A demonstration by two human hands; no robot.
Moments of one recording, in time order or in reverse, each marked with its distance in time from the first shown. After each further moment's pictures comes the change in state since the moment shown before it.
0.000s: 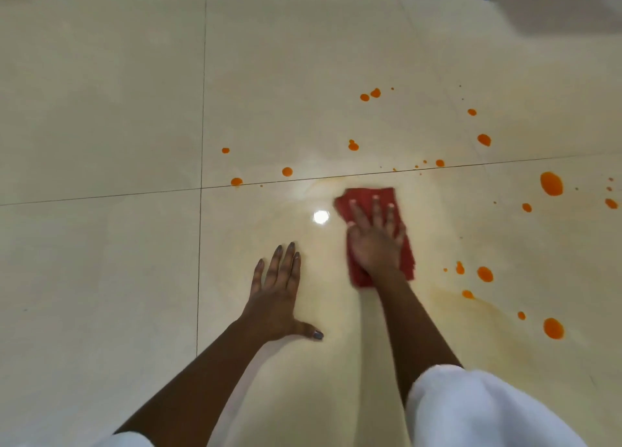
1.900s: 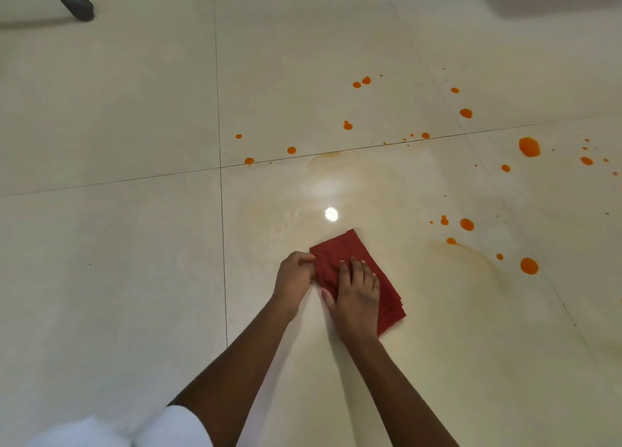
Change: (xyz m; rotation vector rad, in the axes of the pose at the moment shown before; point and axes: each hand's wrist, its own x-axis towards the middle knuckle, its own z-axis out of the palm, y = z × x) left_hand -0.059 0.065 -0.015 -1.383 0.157 -0.563; right_hand -0.189 -0.008 0.057 -0.022 0.228 -0.091
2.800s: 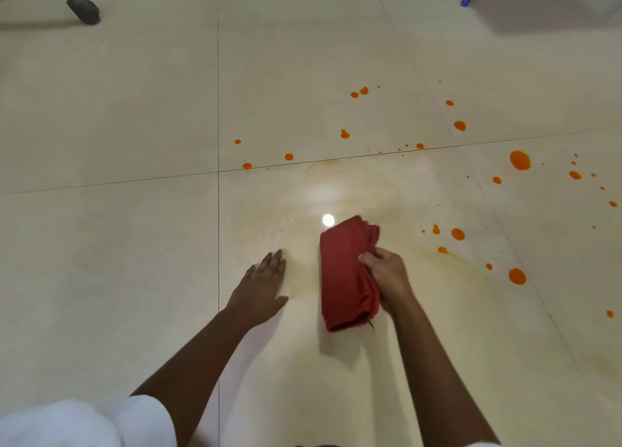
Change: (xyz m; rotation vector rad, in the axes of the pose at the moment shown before) left_hand 0.006 -0.020 -0.060 1.474 -0.221 0.433; right_hand 0.050 0.034 -0.084 1.261 -0.256 0.588
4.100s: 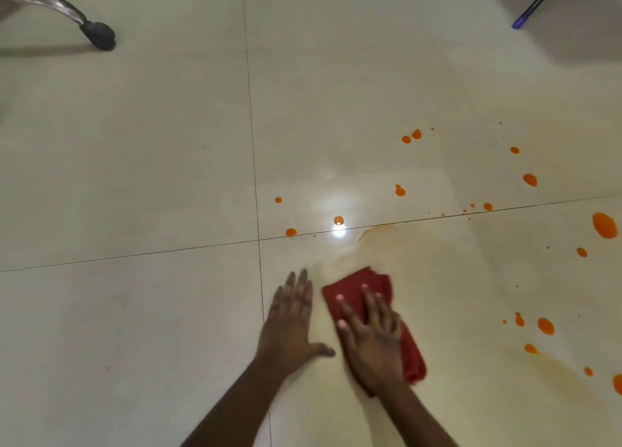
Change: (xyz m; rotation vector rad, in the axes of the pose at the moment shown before) left_hand 0.079 -0.080 -0.054 -0.019 0.084 -0.003; right_hand 0.068 0.021 0.133 -1.292 0.034 -0.513
